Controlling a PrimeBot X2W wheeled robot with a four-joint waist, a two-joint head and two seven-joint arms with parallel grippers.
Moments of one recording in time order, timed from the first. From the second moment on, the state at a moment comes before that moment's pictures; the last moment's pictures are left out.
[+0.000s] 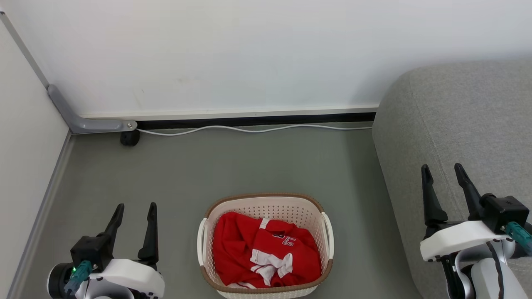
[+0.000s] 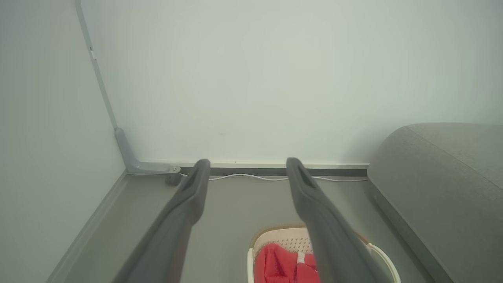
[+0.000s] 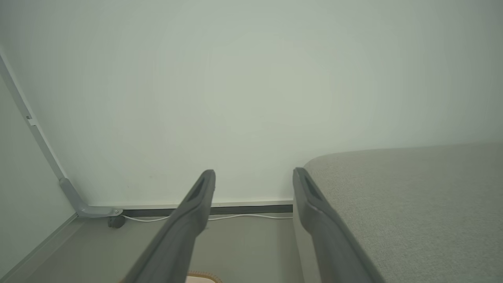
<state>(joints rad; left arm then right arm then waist) -0.10 0.04 0.06 0.39 -0.13 -0.11 -0.26 -0.22 -0.07 0.00 0.37 0.18 0.12 -0.26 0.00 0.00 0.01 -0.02</state>
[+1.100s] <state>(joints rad) -0.56 0.04 -0.43 0.76 -0.41 -0.12 -0.26 -0.64 -0.06 0.11 0.24 0.19 0.12 -0.26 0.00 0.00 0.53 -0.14</state>
